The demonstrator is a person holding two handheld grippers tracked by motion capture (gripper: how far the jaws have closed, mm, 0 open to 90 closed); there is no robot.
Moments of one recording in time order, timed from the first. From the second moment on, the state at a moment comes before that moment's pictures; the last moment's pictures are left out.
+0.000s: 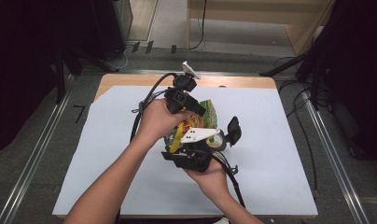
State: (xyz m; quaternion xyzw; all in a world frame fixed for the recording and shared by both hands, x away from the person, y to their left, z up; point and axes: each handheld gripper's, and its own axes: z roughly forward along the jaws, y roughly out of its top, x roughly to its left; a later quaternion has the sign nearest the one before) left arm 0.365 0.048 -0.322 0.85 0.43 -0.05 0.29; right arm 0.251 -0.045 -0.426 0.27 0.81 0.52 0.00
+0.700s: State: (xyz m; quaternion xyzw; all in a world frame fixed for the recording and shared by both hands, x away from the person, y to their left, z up) left arm 0.364 0.048 -0.322 0.85 0.43 -0.06 0.29; right arm 0.251 -0.045 -0.427 0.26 0.81 0.52 0.00
